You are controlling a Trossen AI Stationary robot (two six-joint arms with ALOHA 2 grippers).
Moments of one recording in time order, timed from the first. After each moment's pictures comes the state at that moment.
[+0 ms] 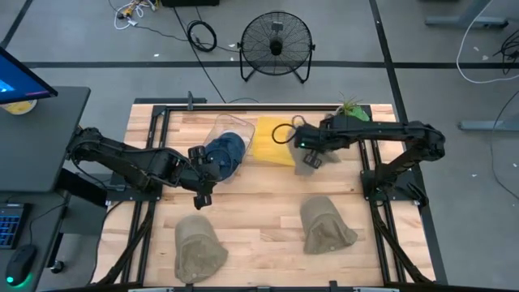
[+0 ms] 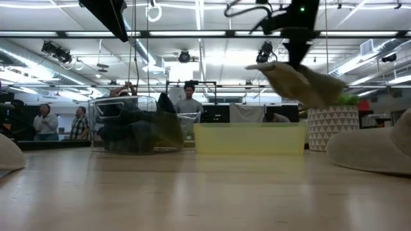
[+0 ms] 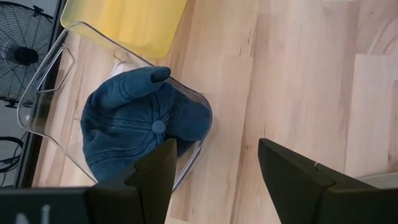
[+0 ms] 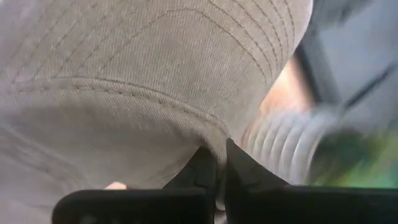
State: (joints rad) left arm -0.31 1.32 1.27 -1.10 -0.44 -0.33; right arm -0.12 1.51 1.39 -1.31 0.44 0.29
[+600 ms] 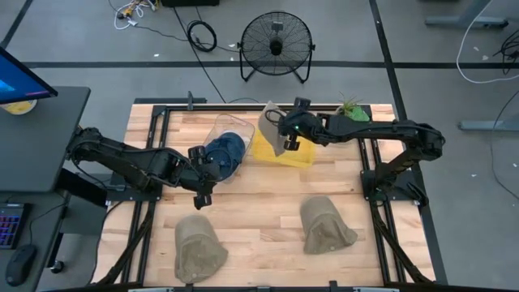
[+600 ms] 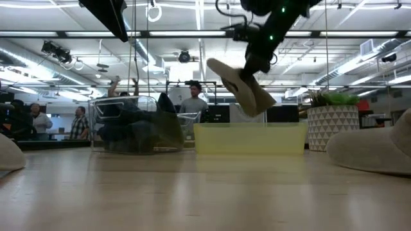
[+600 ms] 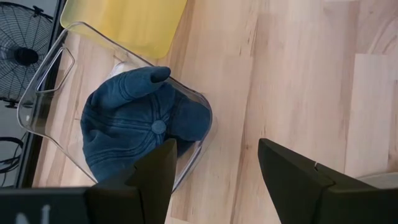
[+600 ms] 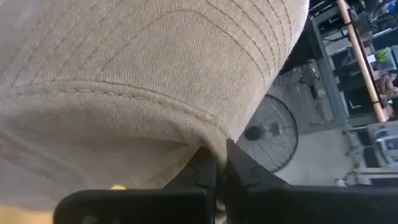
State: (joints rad) left arm -0.31 1.32 1.27 -1.10 -0.44 -0.33; right arm -0.25 1.52 1.18 -0.43 0.54 -0.46
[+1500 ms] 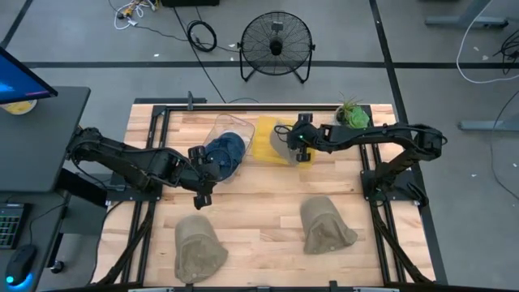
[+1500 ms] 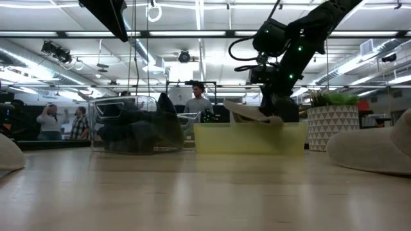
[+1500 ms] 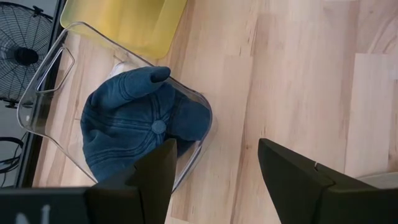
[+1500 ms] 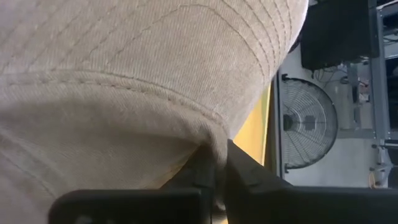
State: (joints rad) left arm -0.31 1.32 1.27 -1.10 -0.44 -0.33; right arm -0.32 1.52 0.85 -0.25 0.40 -0.58
